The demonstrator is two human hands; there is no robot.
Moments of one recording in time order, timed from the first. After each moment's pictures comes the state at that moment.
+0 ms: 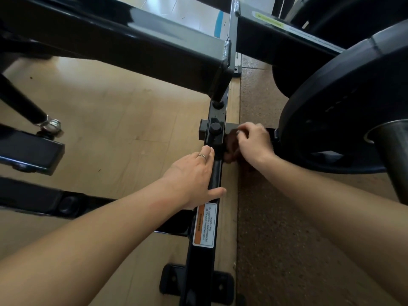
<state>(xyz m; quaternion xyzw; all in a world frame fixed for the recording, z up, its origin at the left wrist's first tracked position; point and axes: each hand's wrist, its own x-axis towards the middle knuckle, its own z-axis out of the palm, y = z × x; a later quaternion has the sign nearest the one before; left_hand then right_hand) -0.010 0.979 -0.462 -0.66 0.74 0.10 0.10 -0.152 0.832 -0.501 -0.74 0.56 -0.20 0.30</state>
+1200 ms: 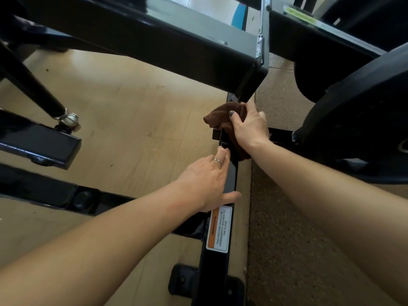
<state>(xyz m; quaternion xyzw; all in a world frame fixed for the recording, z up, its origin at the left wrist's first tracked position) -0.010 0.979 -0.468 -0.66 0.73 0.13 0.09 -0.089 0.822 -0.489 -0.73 0.56 -0.23 0.31</state>
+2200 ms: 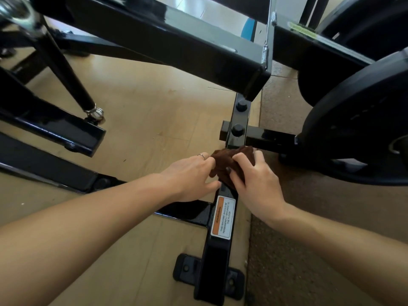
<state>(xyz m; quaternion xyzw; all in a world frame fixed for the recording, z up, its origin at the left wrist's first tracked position) 0.020 1.016 -0.438 -0.71 0.66 0.23 0.03 -0.162 0.947 -0.489 -0.88 0.39 -0.18 0.18</state>
